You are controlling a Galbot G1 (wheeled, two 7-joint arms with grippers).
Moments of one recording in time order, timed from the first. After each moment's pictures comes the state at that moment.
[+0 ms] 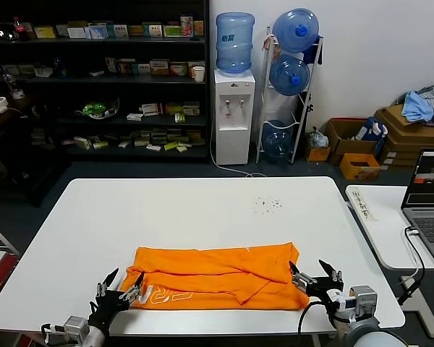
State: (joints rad) left arm 1.59 -1.07 -0.47 -1.86 -0.49 0.00 -0.04; right arm -1.59 0.87 0.43 2.23 0.80 -0.39 0.41
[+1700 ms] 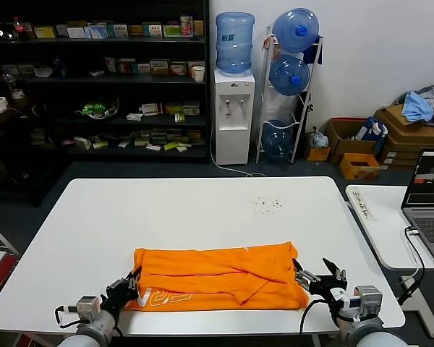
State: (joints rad) left arm 1.49 -1.05 -0.41 -1.86 -0.64 0.19 -0.12; right arm -1.59 0.90 0.45 2.23 0.79 -0.39 0.41
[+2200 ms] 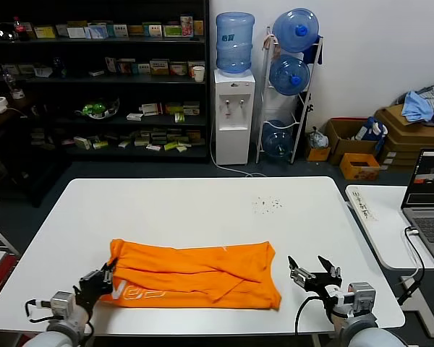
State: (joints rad) left arm 1.56 -0.96 -0.58 -1.88 -0.52 0.19 -0.08; right arm -1.53 0.91 0.40 2.20 0.79 -0.39 0.41
